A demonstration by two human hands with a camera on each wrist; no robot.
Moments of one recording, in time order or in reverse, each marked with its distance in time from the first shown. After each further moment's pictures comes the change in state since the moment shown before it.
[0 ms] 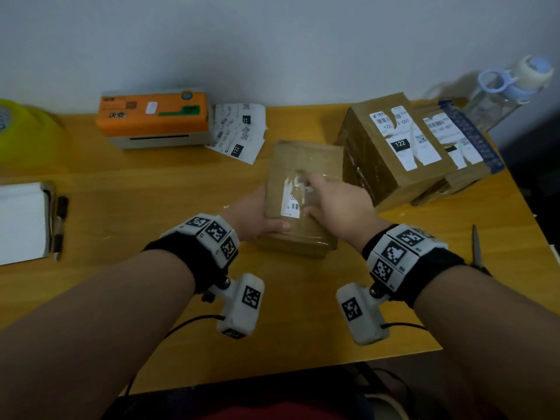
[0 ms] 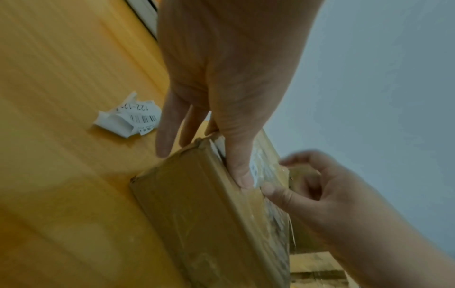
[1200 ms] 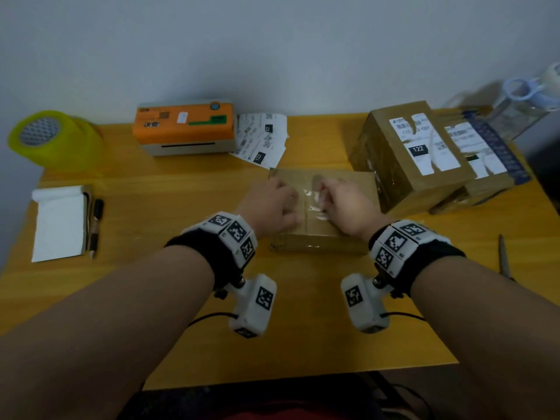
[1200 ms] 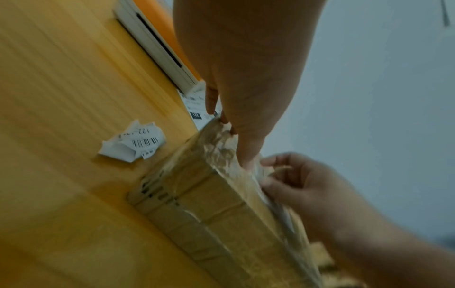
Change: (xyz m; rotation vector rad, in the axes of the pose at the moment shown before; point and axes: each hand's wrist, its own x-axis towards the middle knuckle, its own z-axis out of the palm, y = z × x) left_hand -0.011 0.003 -0.017 0.509 0.142 0.124; right_hand 0.019 -0.010 0.012 0.254 -0.011 0.009
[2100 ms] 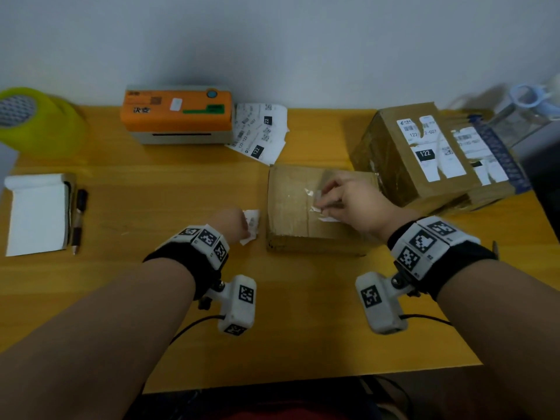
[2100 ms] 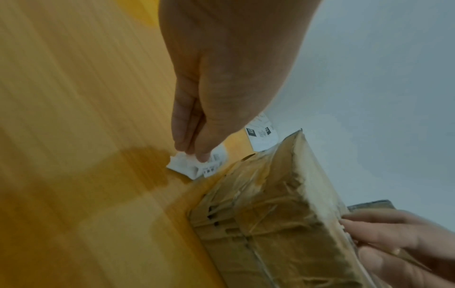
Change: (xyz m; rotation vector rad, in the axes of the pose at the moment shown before) left_hand -0.001 -0.060 0.028 -0.079 -0.253 -0.426; right_hand 0.008 0.005 -0.019 0.004 -0.157 -0.131
